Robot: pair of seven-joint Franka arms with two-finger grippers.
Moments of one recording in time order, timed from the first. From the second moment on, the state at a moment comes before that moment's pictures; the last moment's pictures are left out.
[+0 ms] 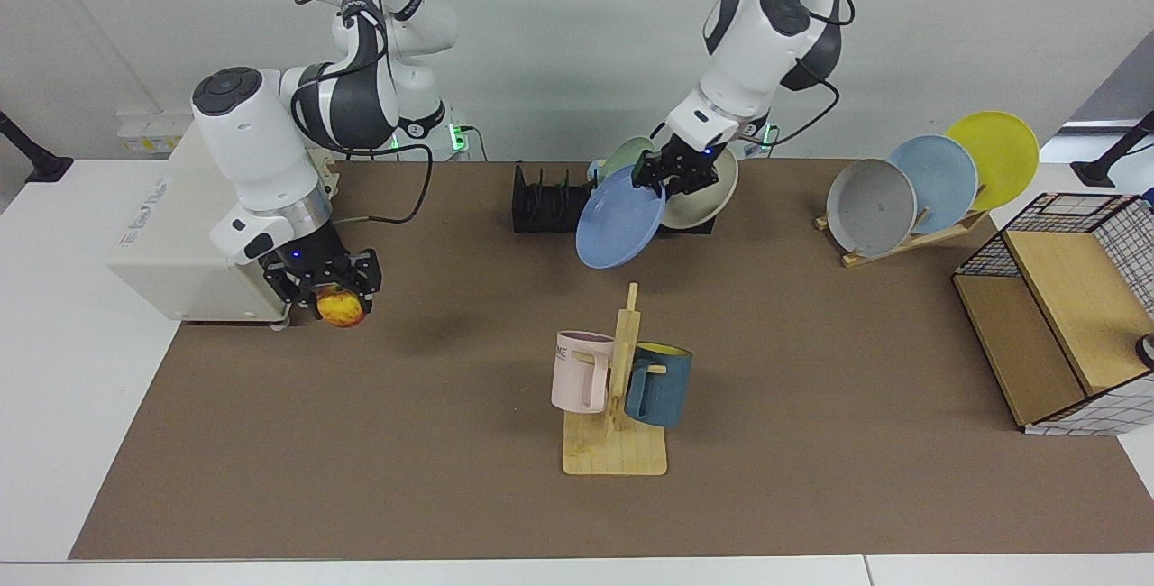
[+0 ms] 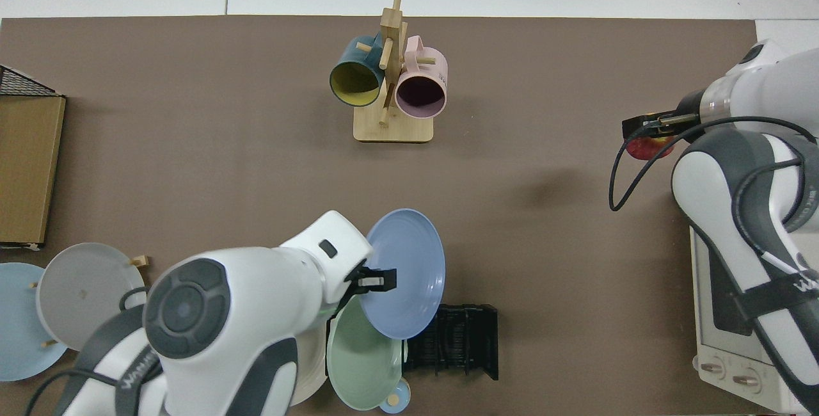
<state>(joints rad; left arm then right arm) 0.07 -0.17 -0.49 -2.14 -0.46 2.10 -0.16 0.18 0.18 -0.17 -1.79 0.10 2.16 -0.11</state>
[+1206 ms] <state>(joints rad) 0.08 0.27 -0.34 -2.12 -0.91 2.29 0.47 0.25 0.34 -0.18 -1.83 0.10 2.29 0.02</state>
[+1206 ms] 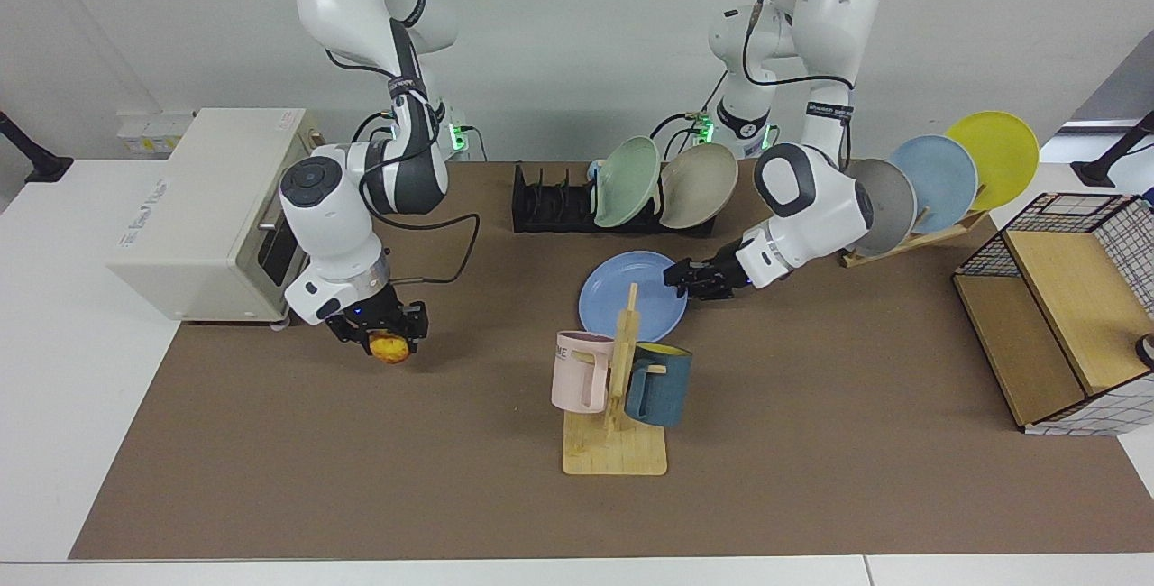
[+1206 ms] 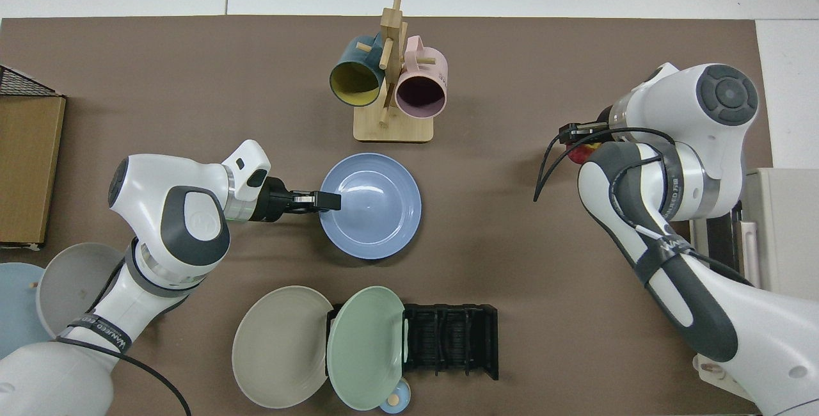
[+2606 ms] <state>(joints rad) 0.07 0.04 -0.34 -1.88 -0.41 2.04 -0.03 0.62 0.24 -0.17 -1.83 0.09 2.24 0.42</state>
